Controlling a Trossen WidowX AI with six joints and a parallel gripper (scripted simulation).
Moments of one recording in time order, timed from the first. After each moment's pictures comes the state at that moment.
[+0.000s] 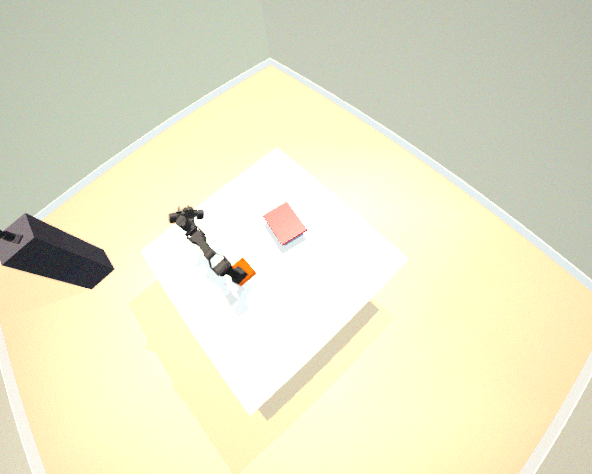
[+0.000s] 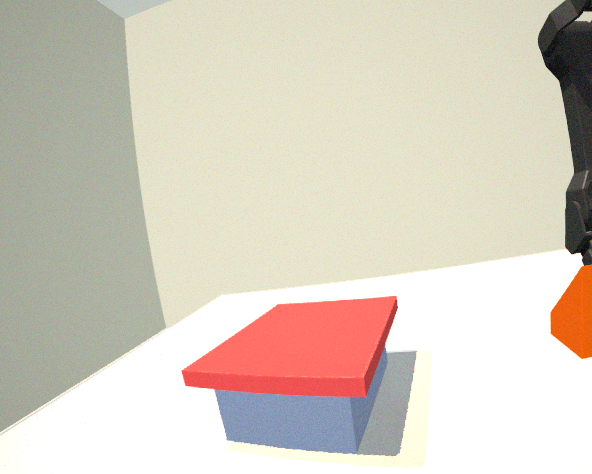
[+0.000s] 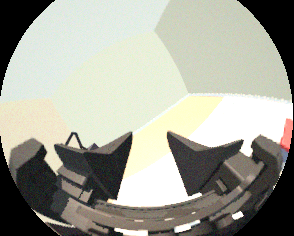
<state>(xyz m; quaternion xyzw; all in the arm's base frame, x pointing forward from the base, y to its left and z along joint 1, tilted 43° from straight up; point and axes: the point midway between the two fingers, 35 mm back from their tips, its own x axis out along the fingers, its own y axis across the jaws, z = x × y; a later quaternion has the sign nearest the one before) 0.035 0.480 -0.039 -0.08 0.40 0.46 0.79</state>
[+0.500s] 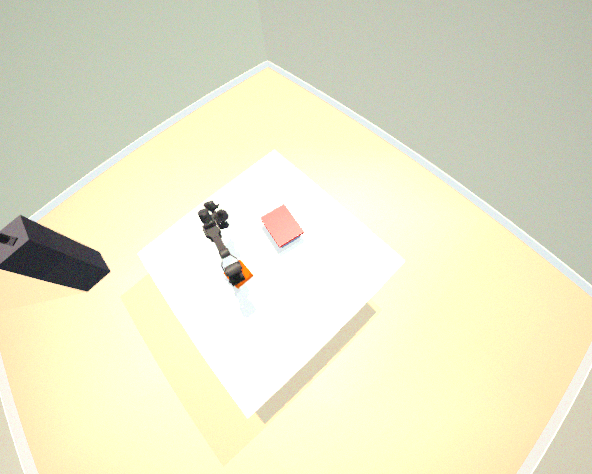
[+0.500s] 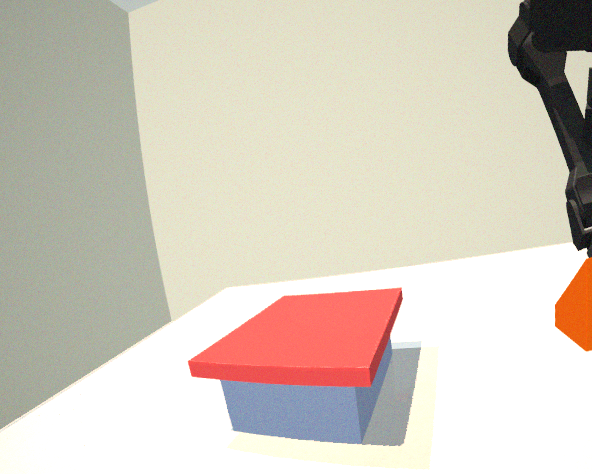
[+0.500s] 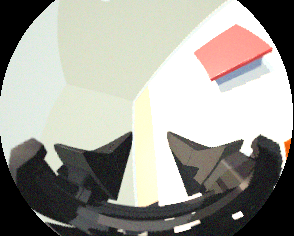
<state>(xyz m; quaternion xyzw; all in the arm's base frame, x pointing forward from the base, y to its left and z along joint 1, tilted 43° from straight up) 0.201 0.349 -0.025 0.16 0.40 0.01 0.90</state>
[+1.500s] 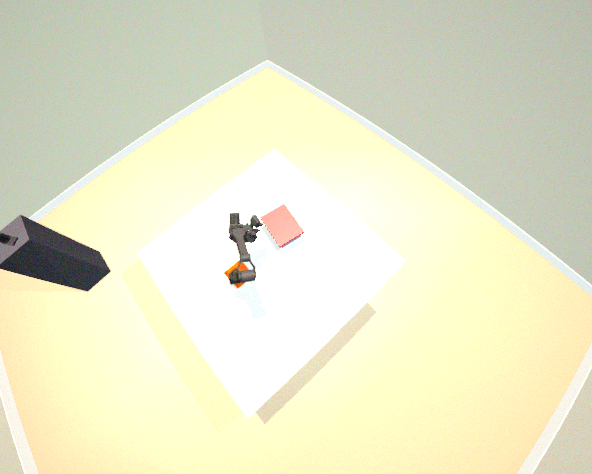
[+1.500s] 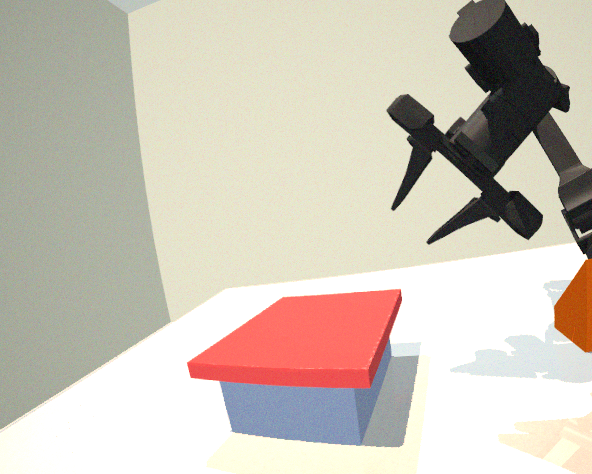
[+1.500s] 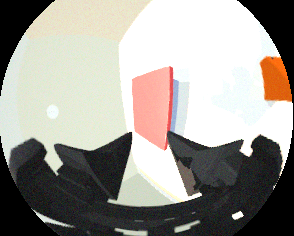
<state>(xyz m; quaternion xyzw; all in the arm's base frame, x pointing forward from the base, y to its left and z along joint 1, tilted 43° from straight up) 0.287 0.134 0.045 0.42 0.05 -0.37 0.83</state>
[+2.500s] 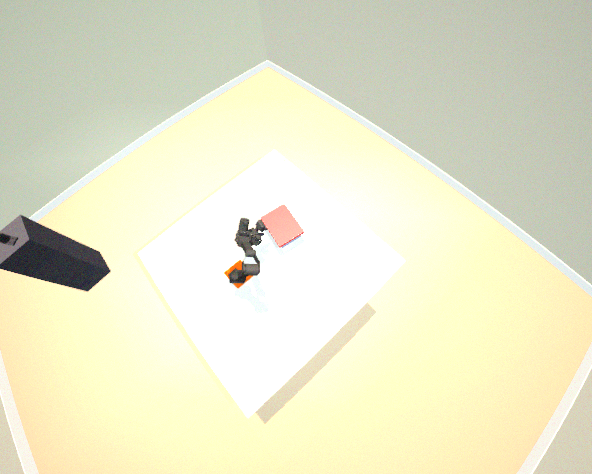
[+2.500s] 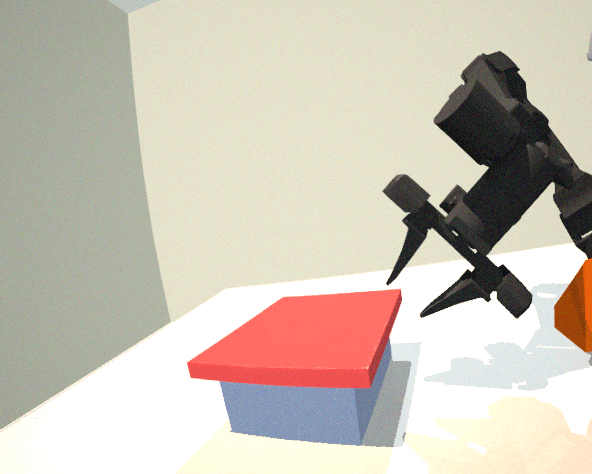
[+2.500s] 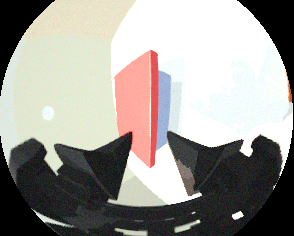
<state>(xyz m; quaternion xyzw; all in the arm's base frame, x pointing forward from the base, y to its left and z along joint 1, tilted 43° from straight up) 0.300 0.079 -0.012 0.42 0.05 -0.37 0.83</state>
